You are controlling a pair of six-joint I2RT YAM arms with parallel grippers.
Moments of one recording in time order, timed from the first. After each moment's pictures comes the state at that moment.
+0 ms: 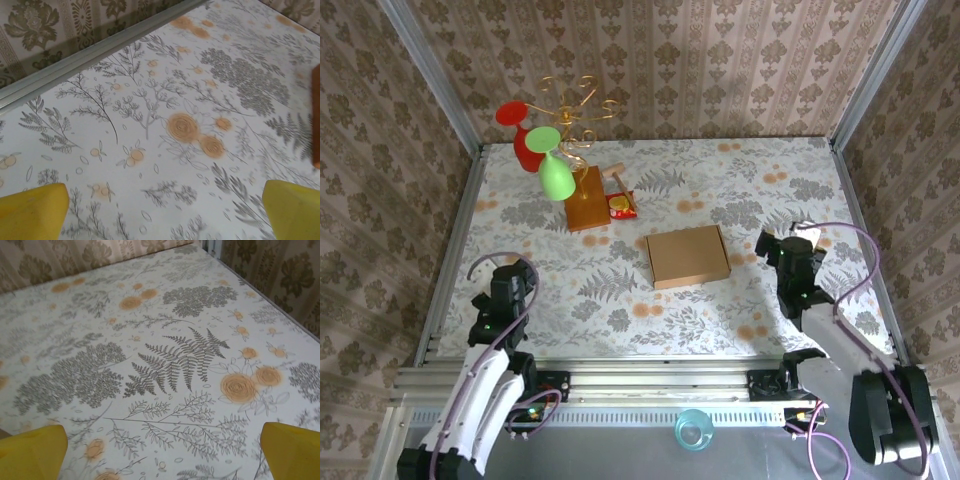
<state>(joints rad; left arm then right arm) -0.16 0.57 0.25 -0.28 -0.53 -0.62 0.10 1.02 0.33 0.21 0.43 0.27</state>
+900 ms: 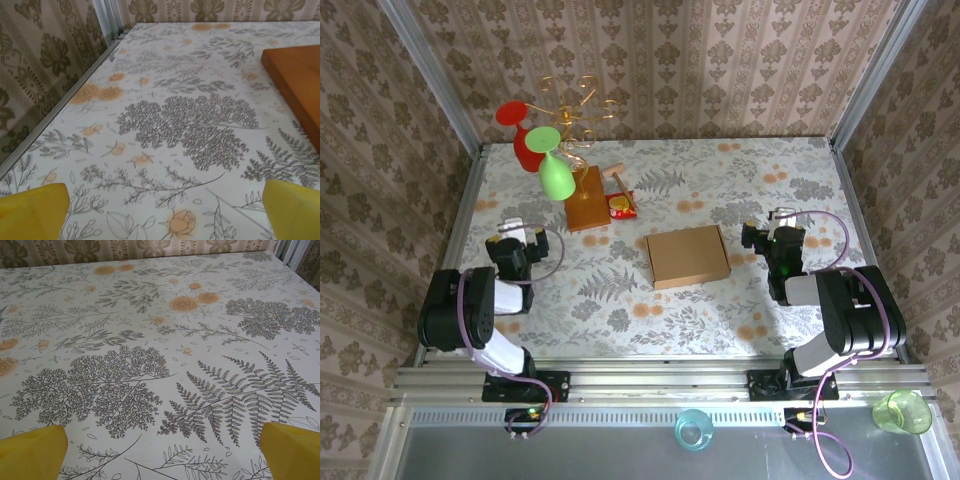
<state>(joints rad) -0.01 1.57 0.30 0.96 -0.20 0.02 0.04 1.53 0.36 0.78 0.20 0.08</state>
